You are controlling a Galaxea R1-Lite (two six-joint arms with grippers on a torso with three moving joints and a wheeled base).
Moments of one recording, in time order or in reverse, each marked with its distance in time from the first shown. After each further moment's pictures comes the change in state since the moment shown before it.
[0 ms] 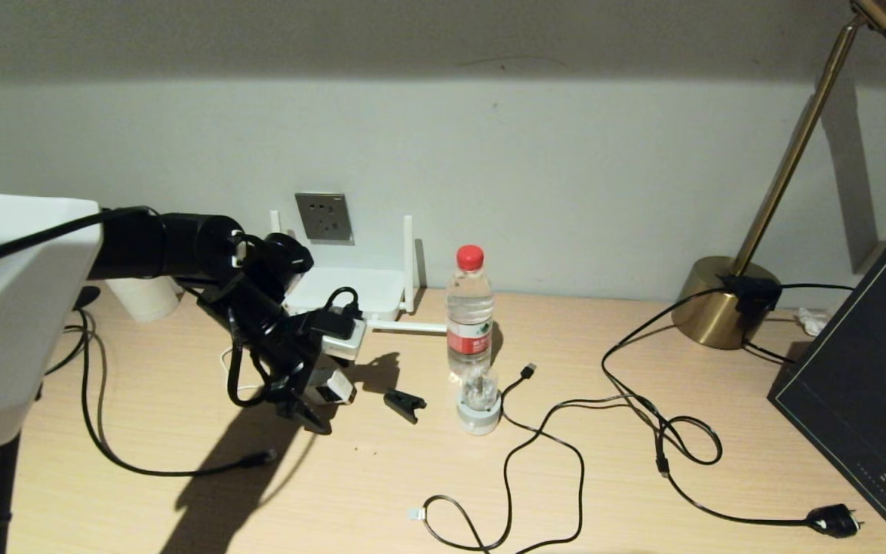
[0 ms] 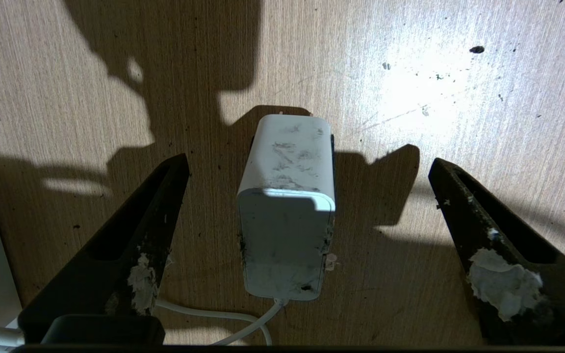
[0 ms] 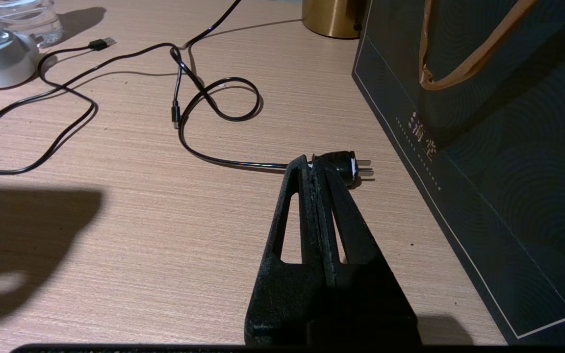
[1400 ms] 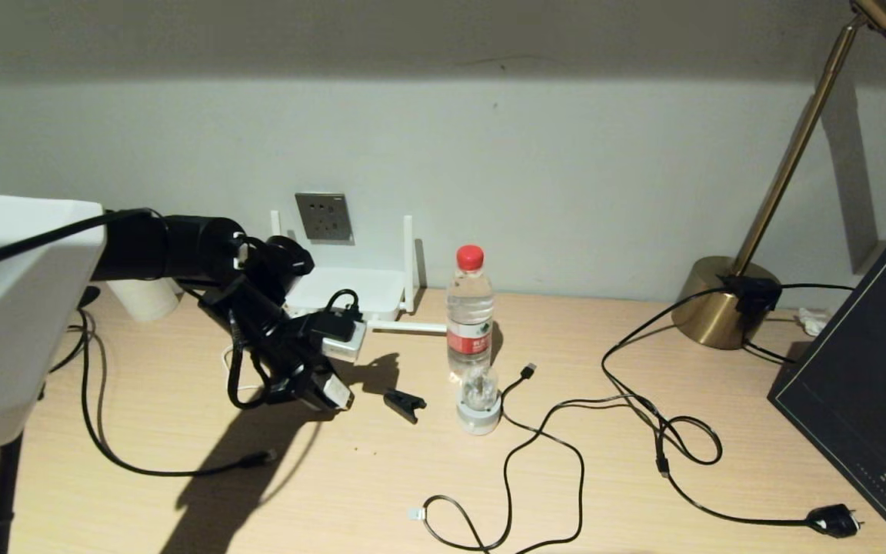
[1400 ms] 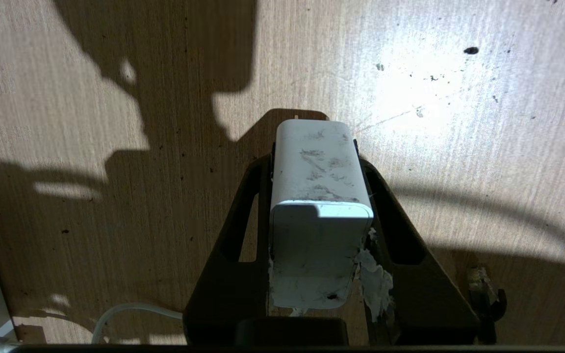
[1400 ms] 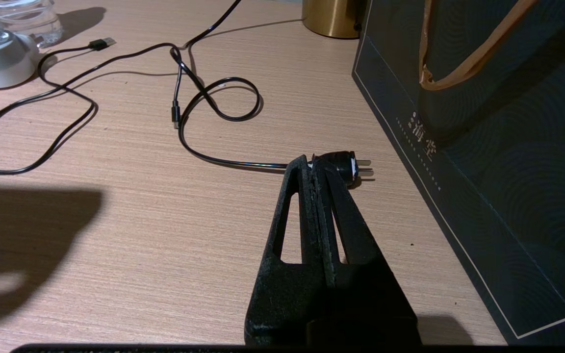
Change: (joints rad) left arm 0.000 0.002 0.007 0.005 -0.004 -0.002; right arm 0.000 0.000 0.000 0.000 0.000 0.000
